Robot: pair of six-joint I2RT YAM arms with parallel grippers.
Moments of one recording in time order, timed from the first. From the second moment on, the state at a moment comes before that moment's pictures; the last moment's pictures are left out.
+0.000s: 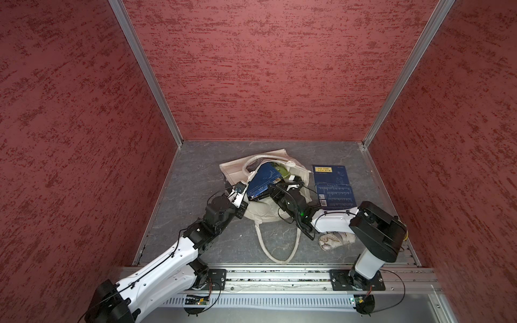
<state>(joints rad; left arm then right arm) -0.66 0.81 0.47 0.04 -0.21 0.13 0.86 1.72 0.73 0.76 0.26 1.33</state>
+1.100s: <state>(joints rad) -0.66 0.81 0.47 0.04 -0.21 0.13 0.84 1.74 0.71 0.82 0.20 1.38</state>
